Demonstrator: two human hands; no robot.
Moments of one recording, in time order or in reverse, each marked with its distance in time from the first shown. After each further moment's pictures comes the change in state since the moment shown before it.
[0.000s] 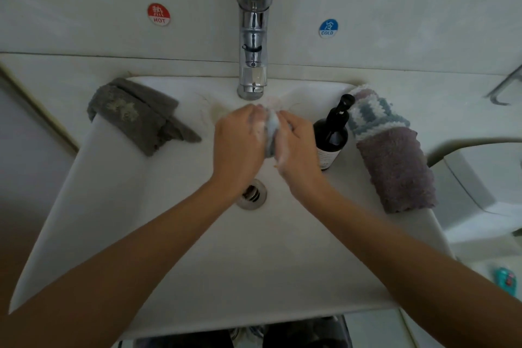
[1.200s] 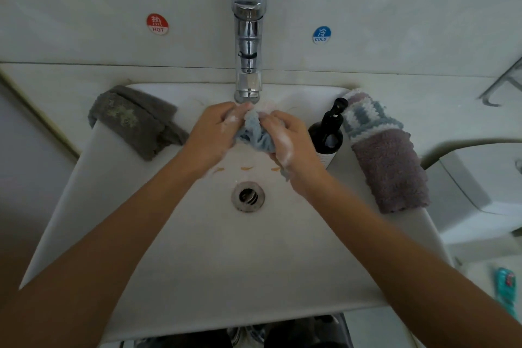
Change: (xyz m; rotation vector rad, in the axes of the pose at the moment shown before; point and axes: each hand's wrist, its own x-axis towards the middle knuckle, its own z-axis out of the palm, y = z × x) left_hand 0.027 -0.010 -0.037 -0.152 -0.349 -0.159; right_hand 0.007 -0.013 -0.008 0.013 -0.134 0.133
